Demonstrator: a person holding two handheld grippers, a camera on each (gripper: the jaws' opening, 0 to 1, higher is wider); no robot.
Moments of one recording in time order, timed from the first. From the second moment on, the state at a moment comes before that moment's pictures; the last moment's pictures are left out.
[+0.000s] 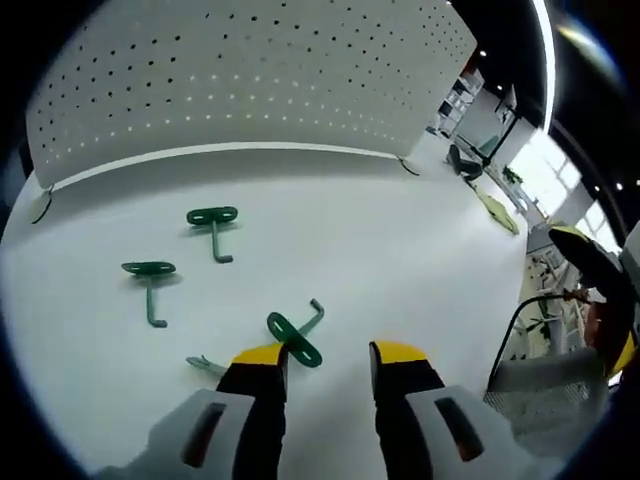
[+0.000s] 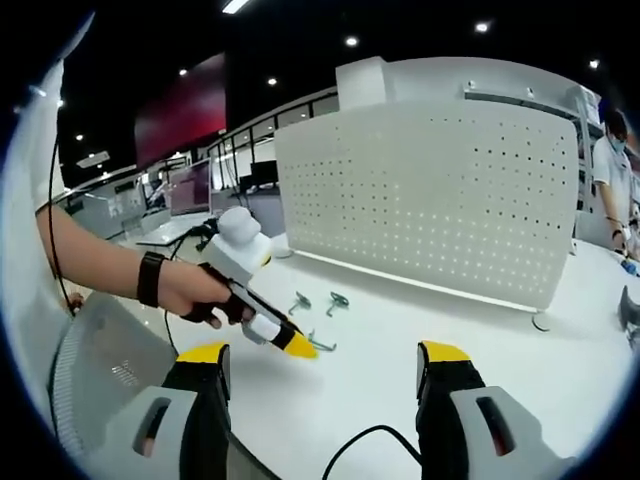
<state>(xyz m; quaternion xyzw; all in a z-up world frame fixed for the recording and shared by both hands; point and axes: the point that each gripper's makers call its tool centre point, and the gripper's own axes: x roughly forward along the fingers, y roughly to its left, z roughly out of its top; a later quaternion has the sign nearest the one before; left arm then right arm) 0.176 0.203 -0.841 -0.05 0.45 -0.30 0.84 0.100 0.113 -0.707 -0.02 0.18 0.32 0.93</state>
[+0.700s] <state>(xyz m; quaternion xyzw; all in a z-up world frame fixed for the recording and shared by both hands) 0.189 0.211 -0.855 -0.03 0.47 -0.27 0.84 0.097 0.112 -0.707 -0.02 0.18 0.32 0.93</state>
